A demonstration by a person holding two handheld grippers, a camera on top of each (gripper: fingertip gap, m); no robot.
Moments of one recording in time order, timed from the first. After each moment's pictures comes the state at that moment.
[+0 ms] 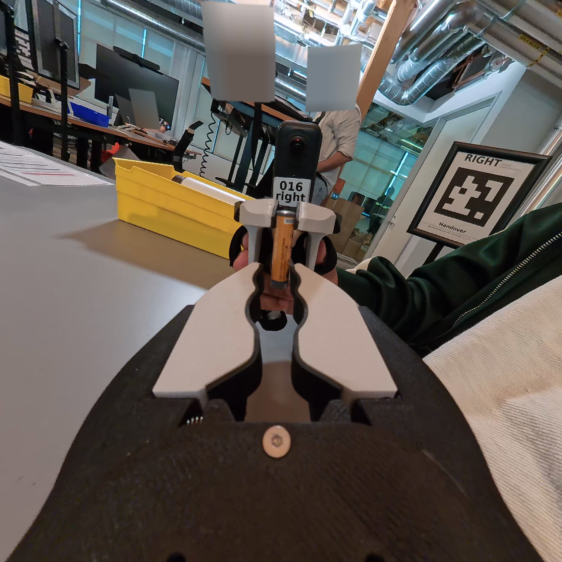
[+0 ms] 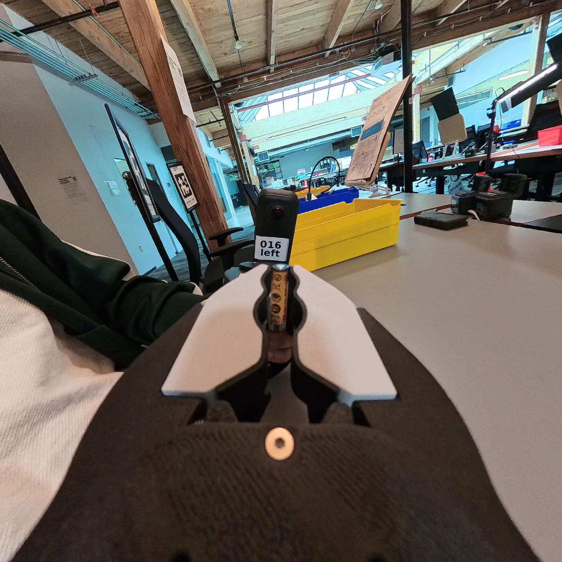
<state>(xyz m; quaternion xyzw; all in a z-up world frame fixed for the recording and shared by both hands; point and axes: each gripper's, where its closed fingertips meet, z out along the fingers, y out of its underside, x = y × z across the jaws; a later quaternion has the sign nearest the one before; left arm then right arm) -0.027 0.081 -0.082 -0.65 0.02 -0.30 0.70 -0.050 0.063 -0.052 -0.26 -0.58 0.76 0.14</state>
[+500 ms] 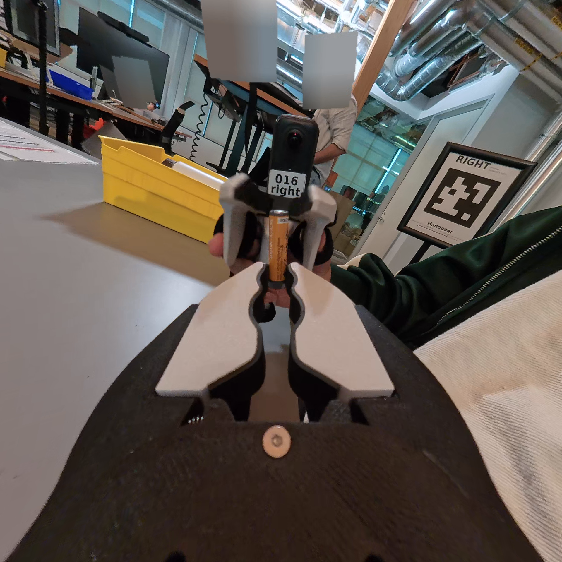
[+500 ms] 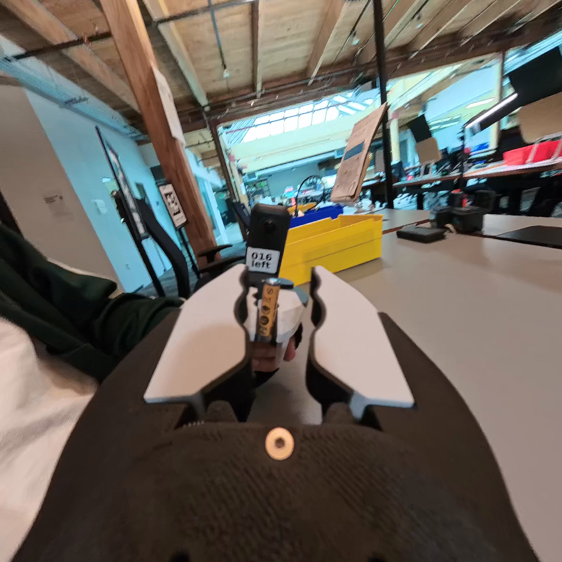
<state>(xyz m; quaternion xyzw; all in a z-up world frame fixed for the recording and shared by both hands) -0.025 0.080 -0.085 -0.66 0.02 -0.33 0.68 -0.054 0.074 -0.046 -0.27 -0.56 0.77 0.16</state>
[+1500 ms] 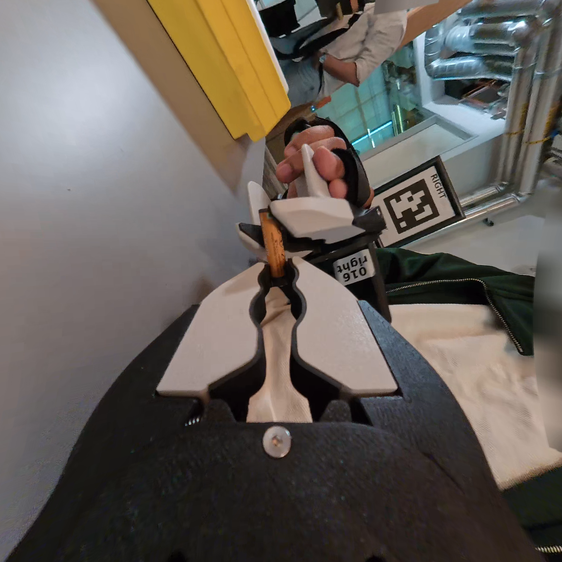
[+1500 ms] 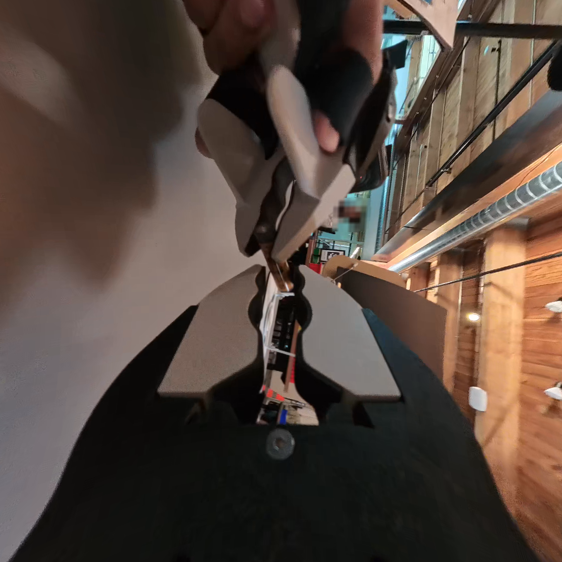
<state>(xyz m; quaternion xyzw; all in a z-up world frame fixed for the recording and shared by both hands) -0.036 0.057 -0.137 -0.73 -0.13 -0.53 0.42 -0.076 0.066 -0.132 0.11 -0.77 0.05 0.63</state>
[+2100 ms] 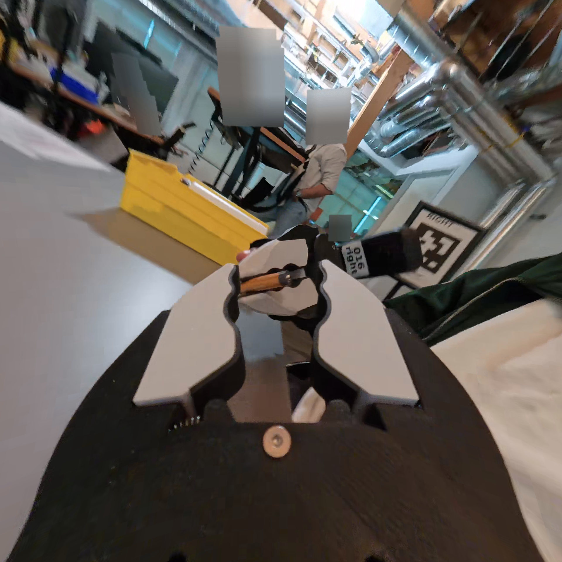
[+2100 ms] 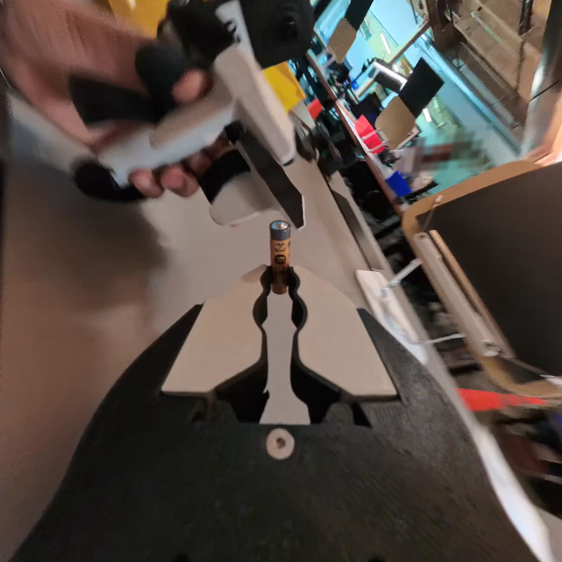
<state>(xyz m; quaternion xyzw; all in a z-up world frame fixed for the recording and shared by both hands) -0.069 0.060 -0.072 -0.62 -0.04 -0.38 0.69 -0.079 0.079 -0.110 -0.16 -0.77 0.34 0.51</state>
